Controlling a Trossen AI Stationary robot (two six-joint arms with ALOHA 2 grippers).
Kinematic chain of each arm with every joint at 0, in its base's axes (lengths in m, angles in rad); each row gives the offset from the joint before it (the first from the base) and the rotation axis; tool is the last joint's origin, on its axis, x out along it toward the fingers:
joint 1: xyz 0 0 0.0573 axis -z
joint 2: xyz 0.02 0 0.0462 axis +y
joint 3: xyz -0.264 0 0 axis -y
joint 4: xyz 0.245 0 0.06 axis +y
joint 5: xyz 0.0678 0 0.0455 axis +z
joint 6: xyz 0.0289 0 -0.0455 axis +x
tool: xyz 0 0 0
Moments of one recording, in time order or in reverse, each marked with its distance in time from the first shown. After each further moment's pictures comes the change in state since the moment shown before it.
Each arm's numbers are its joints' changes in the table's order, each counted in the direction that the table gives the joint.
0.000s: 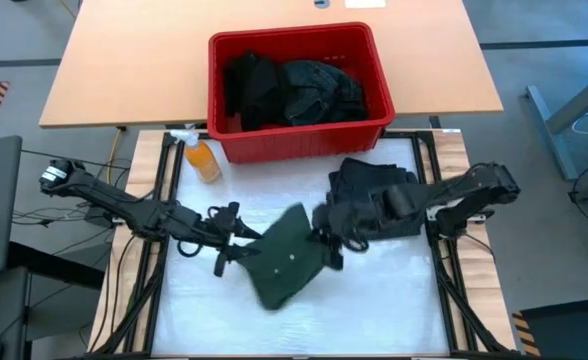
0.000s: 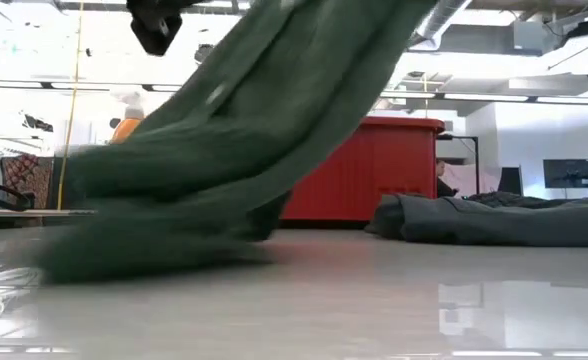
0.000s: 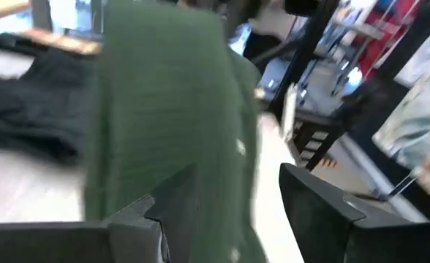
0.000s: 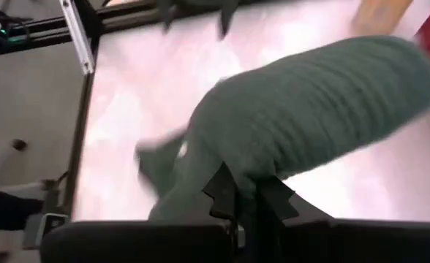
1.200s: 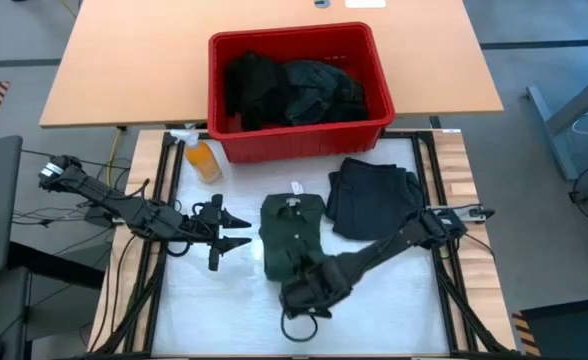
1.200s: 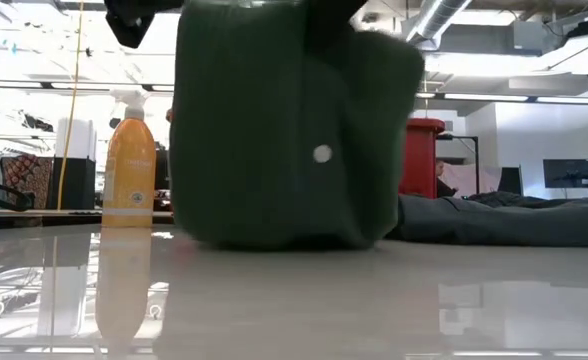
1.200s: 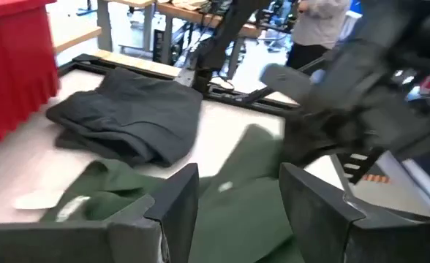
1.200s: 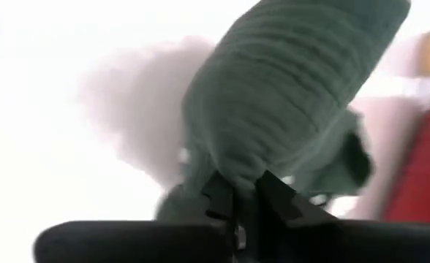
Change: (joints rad) left arm 0.071 -0.115 -0.005 0.146 0.250 0.038; right arm -0.218 0.671 0.684 0.645 -0.257 -0.437
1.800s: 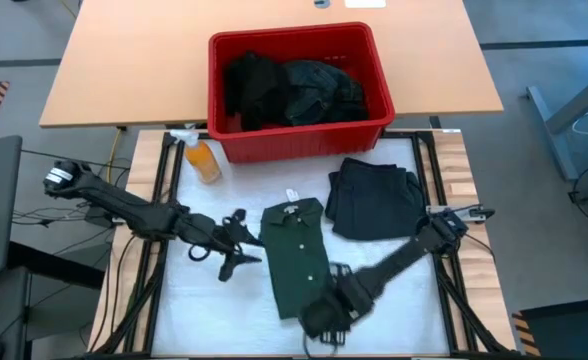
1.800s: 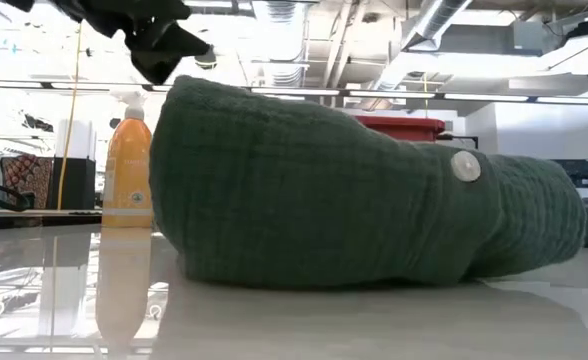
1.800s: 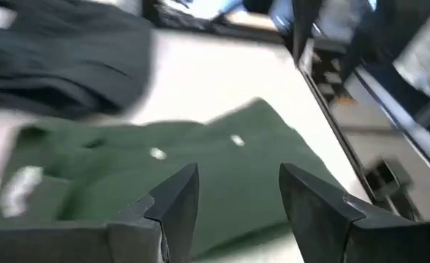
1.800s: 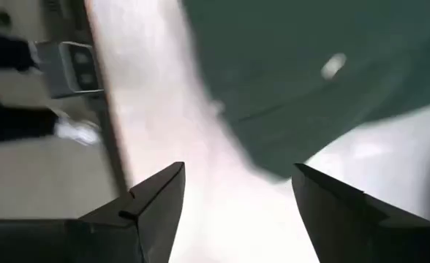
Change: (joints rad) left arm -0.093 0.229 0.001 -0.040 -0.337 0.050; right arm -0.121 -0.041 0.001 0.100 0.390 0.855
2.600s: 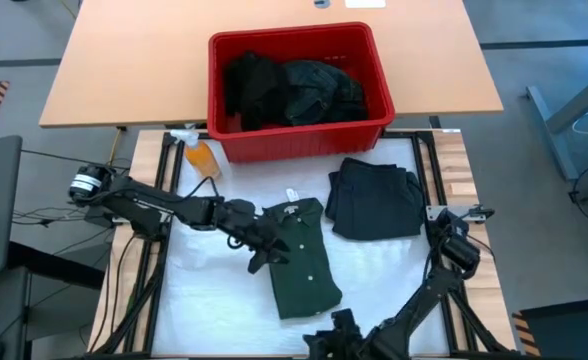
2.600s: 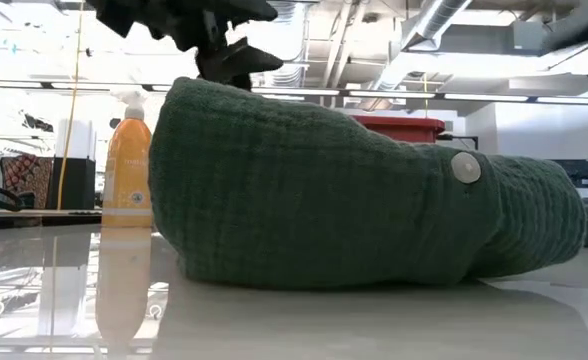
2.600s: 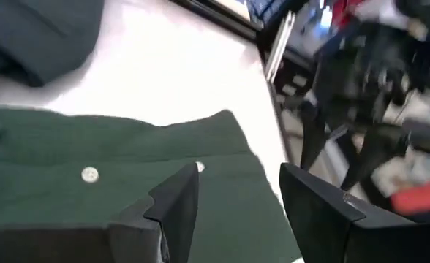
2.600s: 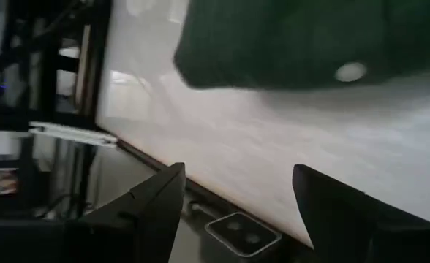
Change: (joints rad) left arm -0.188 0.317 0.223 -0.053 -0.371 -0.232; right arm -0.283 0.005 -0.500 -0.841 -0.707 1.407
